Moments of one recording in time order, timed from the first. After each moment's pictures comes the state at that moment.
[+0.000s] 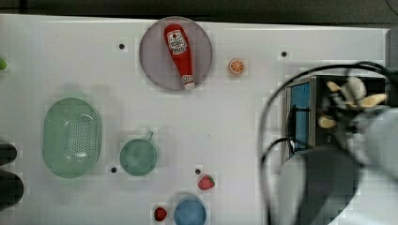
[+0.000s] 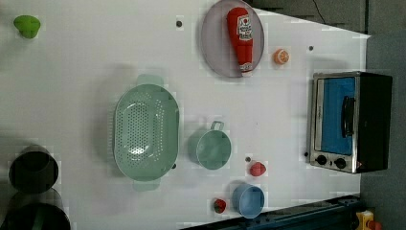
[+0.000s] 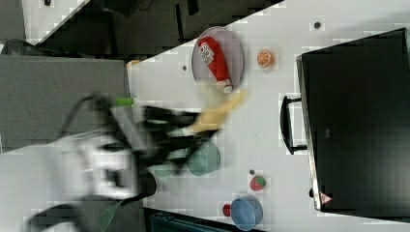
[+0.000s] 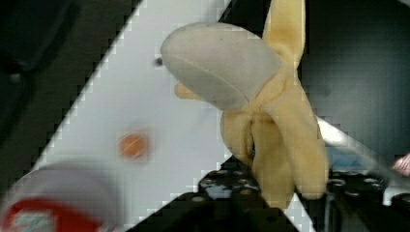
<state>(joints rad) -0.05 -0.12 -0.39 -1.92 -0.11 0.39 -0.14</state>
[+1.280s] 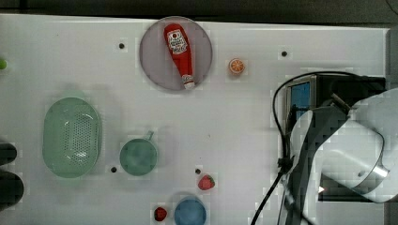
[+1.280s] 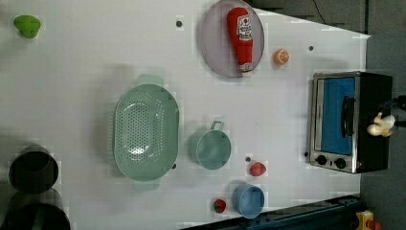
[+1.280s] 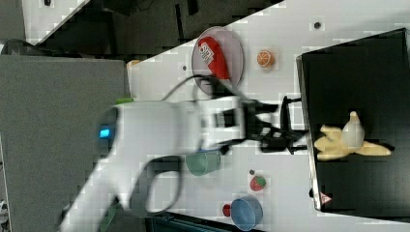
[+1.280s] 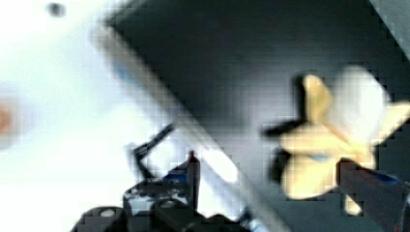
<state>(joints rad) -0.03 0.14 -0.51 -1.94 -0.10 0.54 -0.58</state>
